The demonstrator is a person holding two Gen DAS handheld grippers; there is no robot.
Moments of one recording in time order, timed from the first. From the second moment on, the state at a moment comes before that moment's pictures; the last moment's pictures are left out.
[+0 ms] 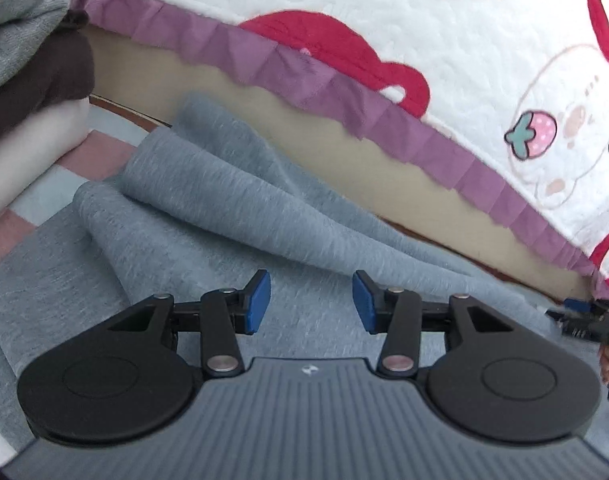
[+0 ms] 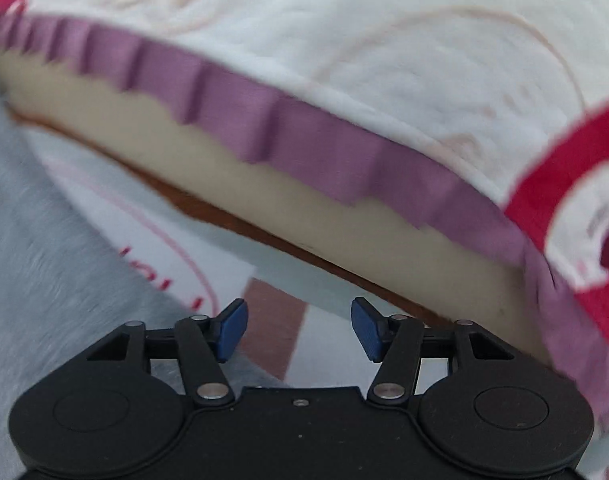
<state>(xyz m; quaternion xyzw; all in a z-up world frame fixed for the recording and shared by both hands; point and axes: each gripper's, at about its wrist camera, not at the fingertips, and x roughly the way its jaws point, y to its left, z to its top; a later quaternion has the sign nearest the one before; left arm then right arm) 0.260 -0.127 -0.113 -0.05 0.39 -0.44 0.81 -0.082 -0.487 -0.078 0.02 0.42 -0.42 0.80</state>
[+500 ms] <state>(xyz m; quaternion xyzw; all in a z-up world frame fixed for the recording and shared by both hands) 0.336 -0.230 -0.120 -0.03 0.41 -0.41 0.81 -0.061 -0.447 -0.074 0.01 0.44 -0.21 0.87</state>
